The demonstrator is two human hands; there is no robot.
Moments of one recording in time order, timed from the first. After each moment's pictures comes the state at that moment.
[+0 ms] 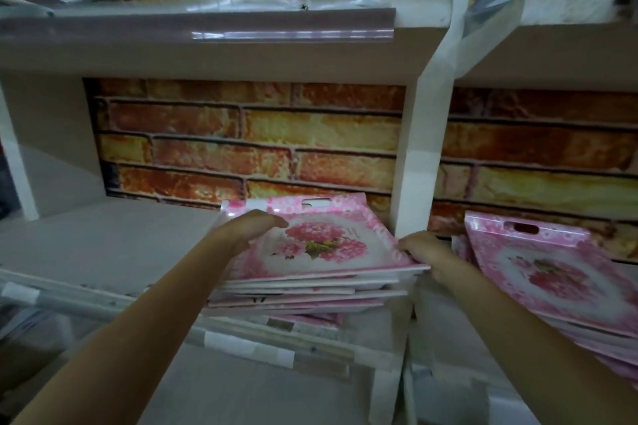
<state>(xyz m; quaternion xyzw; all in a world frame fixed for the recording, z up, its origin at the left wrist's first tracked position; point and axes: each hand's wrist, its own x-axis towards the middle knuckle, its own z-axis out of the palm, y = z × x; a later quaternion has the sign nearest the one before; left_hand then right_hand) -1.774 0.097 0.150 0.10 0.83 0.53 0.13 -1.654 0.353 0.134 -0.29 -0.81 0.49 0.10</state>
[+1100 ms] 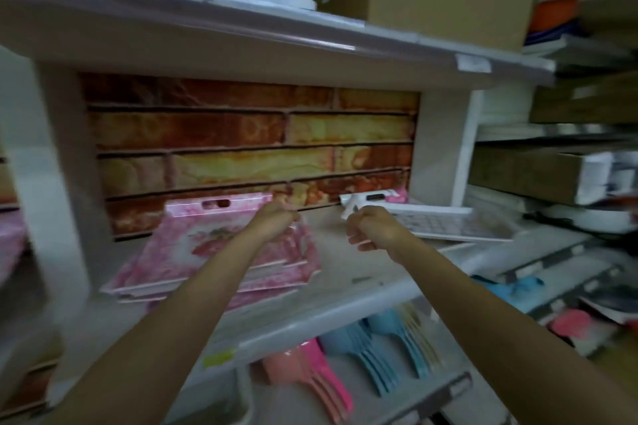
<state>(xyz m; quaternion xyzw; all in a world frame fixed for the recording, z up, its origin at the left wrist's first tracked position) -1.452 0.552 0.145 0.40 0.71 0.52 0.26 -1.276 0.629 0.149 -0.39 -0.72 0.50 0.29</state>
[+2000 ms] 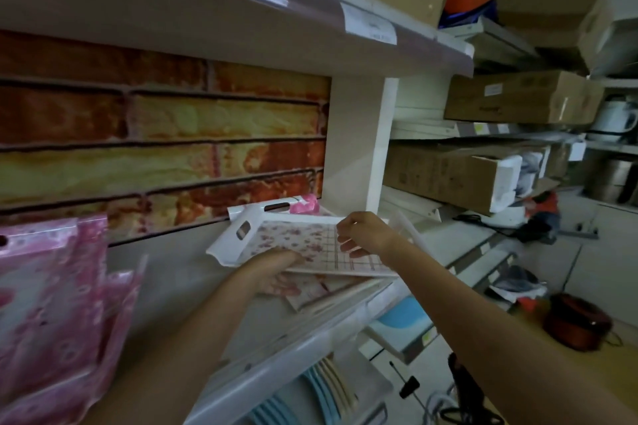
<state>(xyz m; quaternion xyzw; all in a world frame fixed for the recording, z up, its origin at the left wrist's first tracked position) -1.332 0.814 0.092 0.35 0.67 0.41 0.52 -1.170 0.872 0.141 -0.48 -0.70 0.45 0.27</state>
